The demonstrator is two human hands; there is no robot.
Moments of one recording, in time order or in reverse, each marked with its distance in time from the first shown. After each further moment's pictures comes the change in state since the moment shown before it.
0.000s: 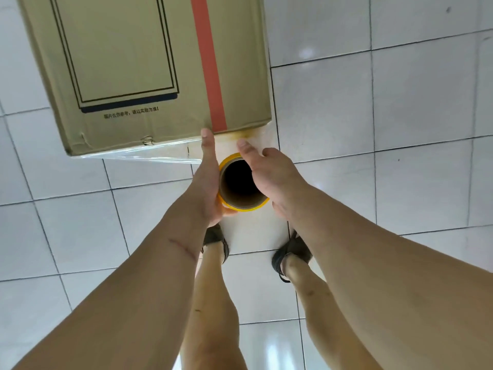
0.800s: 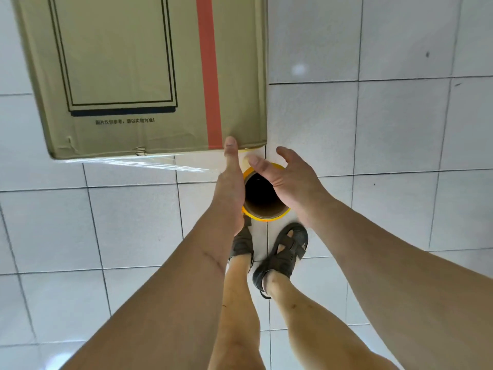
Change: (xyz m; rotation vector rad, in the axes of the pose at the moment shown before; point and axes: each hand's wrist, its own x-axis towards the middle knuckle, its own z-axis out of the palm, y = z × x) left_hand 0.019 -0.007 0.064 -0.124 0.081 0.023; right_hand 0.007 -0.009 -0.061 -0.133 0.051 -0.104
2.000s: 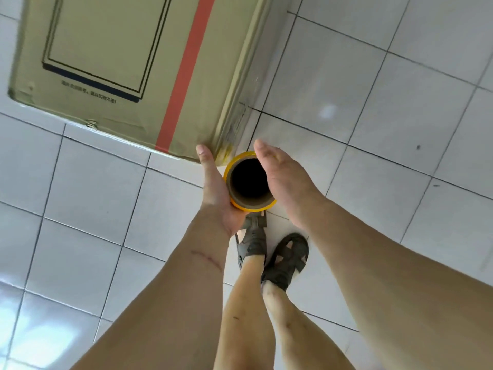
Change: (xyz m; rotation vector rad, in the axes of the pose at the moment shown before) left_hand -0.010 0.008 0.126 -0.671 0.012 0.055; right_hand 0.054 -0.041 -0.114 -0.215 -0.286 -0.233
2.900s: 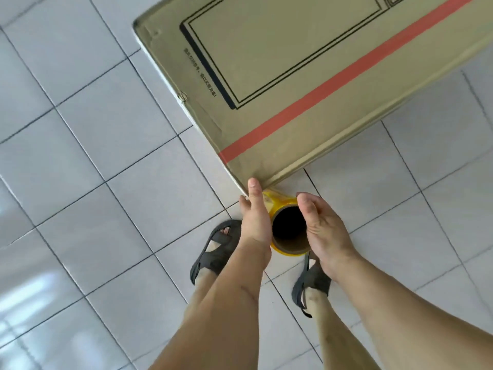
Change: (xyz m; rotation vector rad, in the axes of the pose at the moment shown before) left_hand -0.001 0.001 0.045 -0.357 0.203 0.092; right_hand 0.035 -0.050 -0.030 -0.454 -0.150 -0.049
